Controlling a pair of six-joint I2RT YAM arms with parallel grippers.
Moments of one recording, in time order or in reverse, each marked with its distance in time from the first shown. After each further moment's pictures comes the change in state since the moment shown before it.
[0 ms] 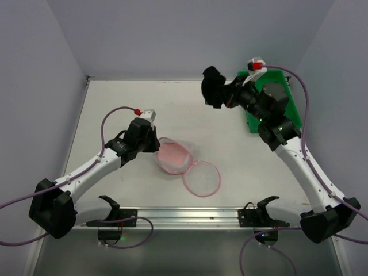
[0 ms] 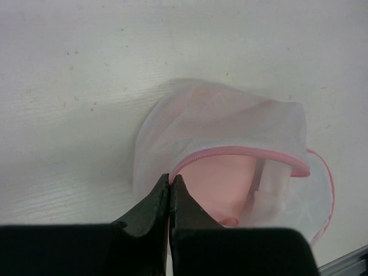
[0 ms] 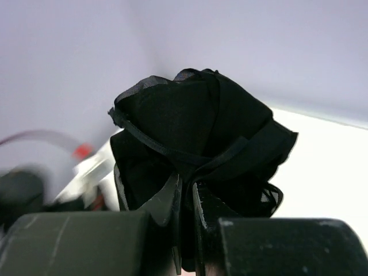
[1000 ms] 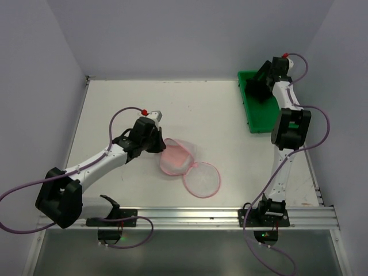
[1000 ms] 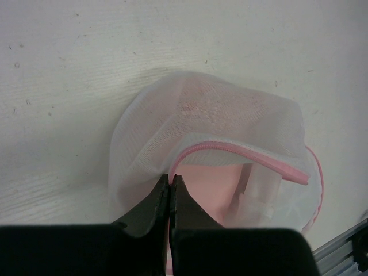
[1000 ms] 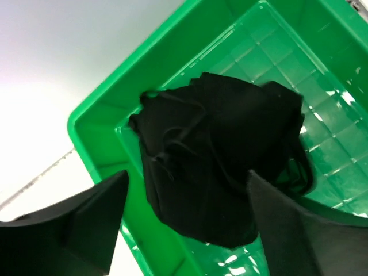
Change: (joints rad) left arm 0.000 0.111 0.009 0.073 0.122 0.001; right arm -0.601 1.242 0.929 -0.326 0.431 0.182
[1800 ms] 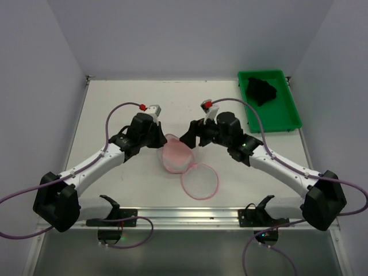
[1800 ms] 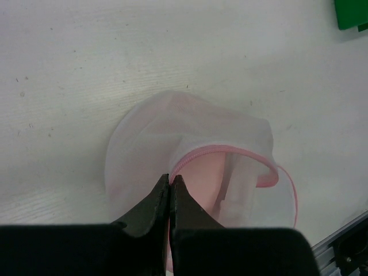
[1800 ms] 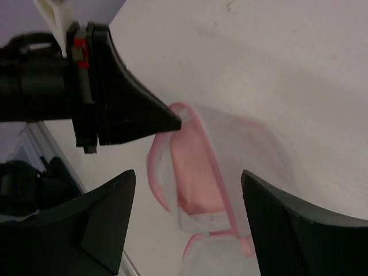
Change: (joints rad) left arm 0.000 -0.025 0.055 -0.003 -0.005 -0.003; right arm 0.786 -1.118 -1.193 0.391 -0.328 -0.107
